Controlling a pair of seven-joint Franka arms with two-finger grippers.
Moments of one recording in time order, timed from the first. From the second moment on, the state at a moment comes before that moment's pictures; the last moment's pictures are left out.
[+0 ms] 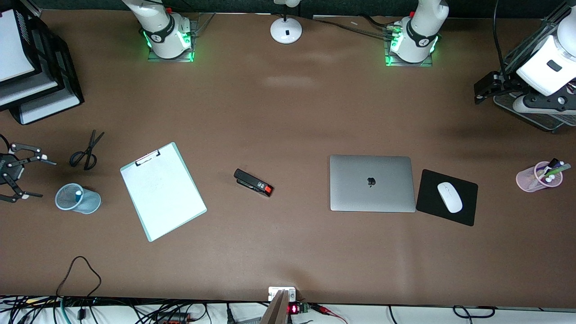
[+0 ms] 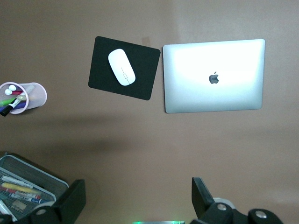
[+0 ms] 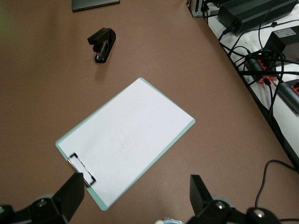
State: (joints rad) left arm 0.02 -0.03 -0.10 -1.61 0.04 1.51 -0.03; right arm -0.36 0.51 -0.04 -1.36 0.62 1.68 -1.81
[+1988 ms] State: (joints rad) left arm 0.08 -0.12 -0.10 -1.73 0.01 1.61 -0.03; right arm 0.01 0.16 -0.12 -1.44 -0.02 1.41 -0.06
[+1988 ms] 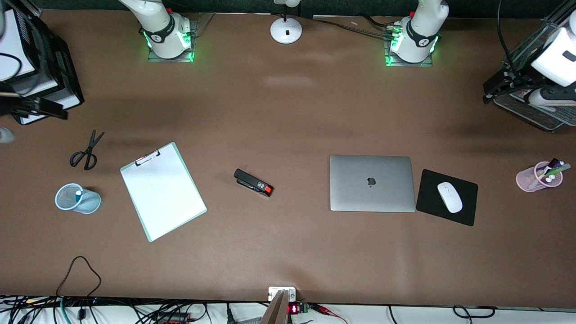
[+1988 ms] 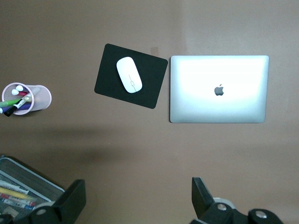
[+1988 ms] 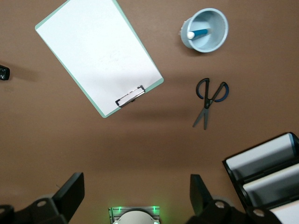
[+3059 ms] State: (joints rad) left arm 0.08 -0.12 -0.12 -1.73 0.01 1.63 -0.01; right arm 0.02 0.02 -0.11 -1.60 -0.02 1.50 -0.05
